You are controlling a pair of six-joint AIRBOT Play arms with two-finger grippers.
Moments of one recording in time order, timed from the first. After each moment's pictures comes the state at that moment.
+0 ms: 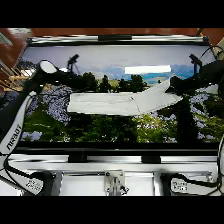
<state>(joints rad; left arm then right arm) -0.26 -1.73 1.61 0.79 -1.09 -1.33 -0.20 -1.44 1.47 2.08 -1.37 -1.69</state>
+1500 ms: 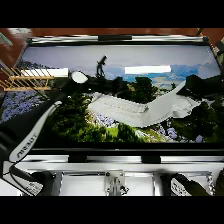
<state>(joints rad) -0.48 -1.72 1.60 0.50 -0.81 -1.39 -0.19 -1.13 1.47 2.07 -1.57 -1.58</state>
